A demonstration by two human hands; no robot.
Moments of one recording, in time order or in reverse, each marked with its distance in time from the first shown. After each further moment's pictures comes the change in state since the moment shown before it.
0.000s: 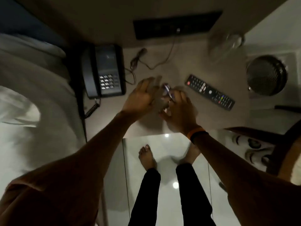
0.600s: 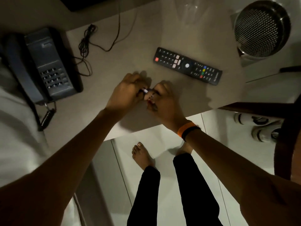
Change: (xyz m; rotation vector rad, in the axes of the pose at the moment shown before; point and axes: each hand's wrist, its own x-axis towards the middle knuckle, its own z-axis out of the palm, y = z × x) left_hand 0.054 0.026 0.089 0.072 0.019 0.189; right_hand -0.017 0.067 0.060 0.227 0.159 0.027
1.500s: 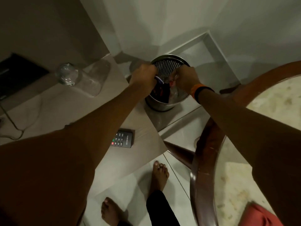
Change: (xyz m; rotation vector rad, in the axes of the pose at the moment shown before) left_hand 0.354 0.239 0.054 0.120 -0.174 -0.034; right_hand 0.081 0.349 -0.227 0.116 -0.058 0.659
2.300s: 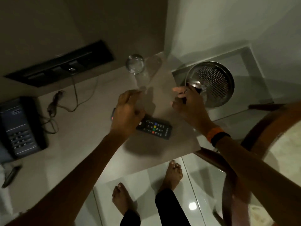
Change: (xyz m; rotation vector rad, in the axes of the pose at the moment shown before) left_hand -0.205 -0.134 -0.004 -0.370 0.338 -0.208; right_hand -0.099 -0.097 0.080 0.378 0.025 -0.271
